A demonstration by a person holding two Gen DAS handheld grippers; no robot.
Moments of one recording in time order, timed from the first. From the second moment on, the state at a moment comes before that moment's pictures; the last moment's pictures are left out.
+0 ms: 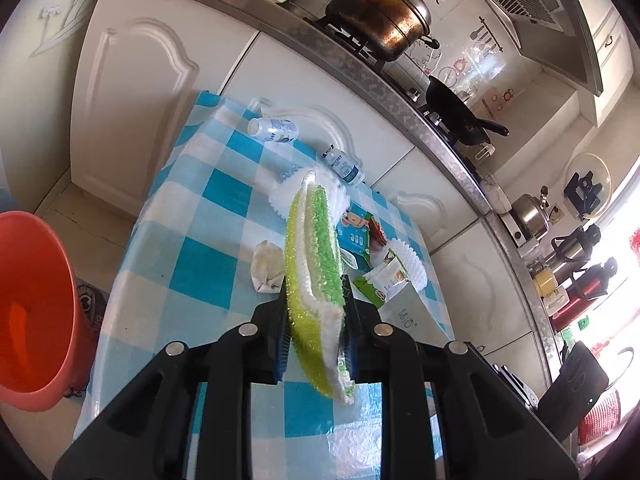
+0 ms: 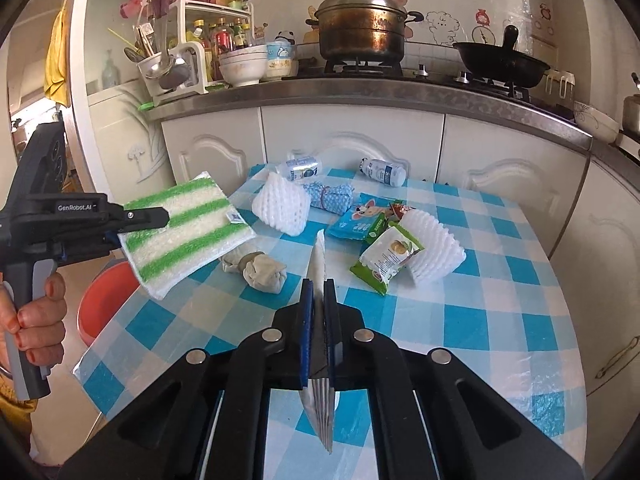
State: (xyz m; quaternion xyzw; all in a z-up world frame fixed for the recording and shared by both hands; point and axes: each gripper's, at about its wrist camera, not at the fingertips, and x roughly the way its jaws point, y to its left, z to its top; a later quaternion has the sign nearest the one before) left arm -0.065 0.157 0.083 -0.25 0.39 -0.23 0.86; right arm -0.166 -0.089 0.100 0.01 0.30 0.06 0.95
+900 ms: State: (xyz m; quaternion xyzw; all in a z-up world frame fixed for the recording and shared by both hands) left arm -0.117 0.206 0.061 -0.20 0.38 -0.18 0.89; right arm -0.144 -0.068 0.015 0.11 0.44 0.10 0.88
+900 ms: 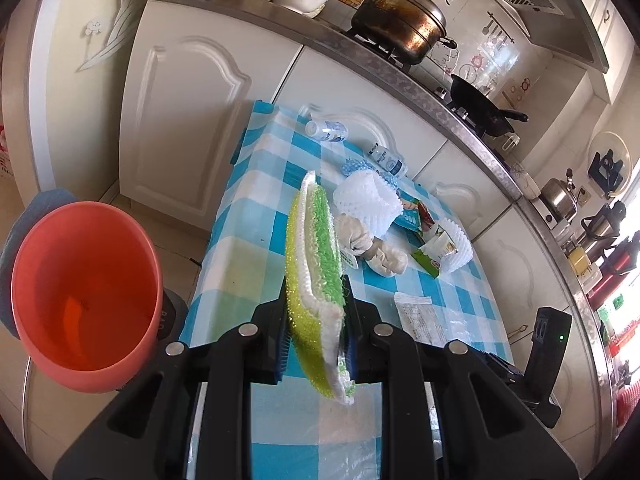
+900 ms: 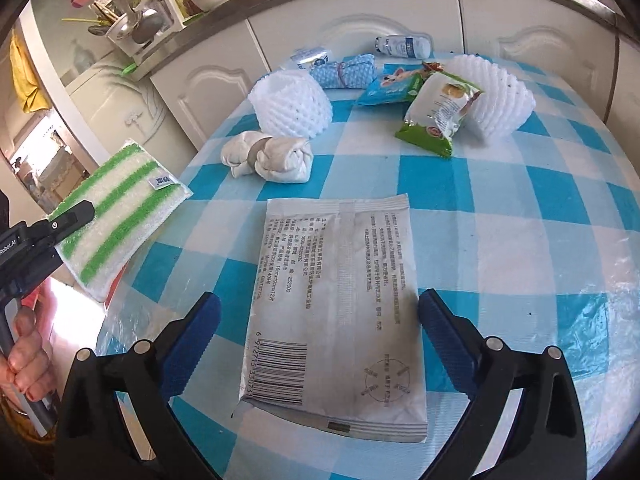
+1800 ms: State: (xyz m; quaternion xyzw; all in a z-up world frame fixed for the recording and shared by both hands) left arm -0.116 0.218 0.050 -0.20 0.39 -0.16 0.89; right arm -0.148 -0.033 0.040 0.02 0.39 0.08 0.92
